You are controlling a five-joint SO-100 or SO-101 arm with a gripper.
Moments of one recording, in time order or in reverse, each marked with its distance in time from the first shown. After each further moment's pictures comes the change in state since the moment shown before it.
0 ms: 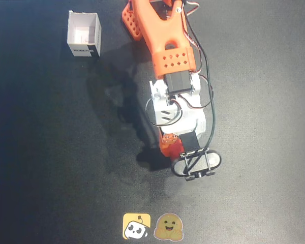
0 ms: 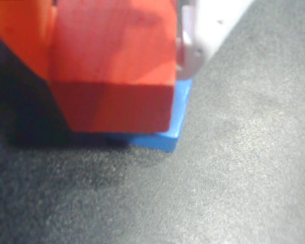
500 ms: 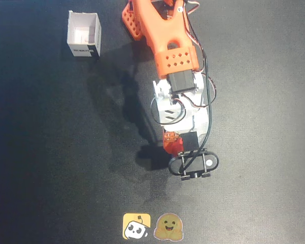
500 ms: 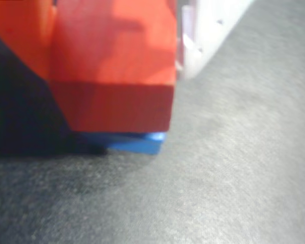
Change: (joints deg) arm -1.3 0.0 0.9 -0.4 9.8
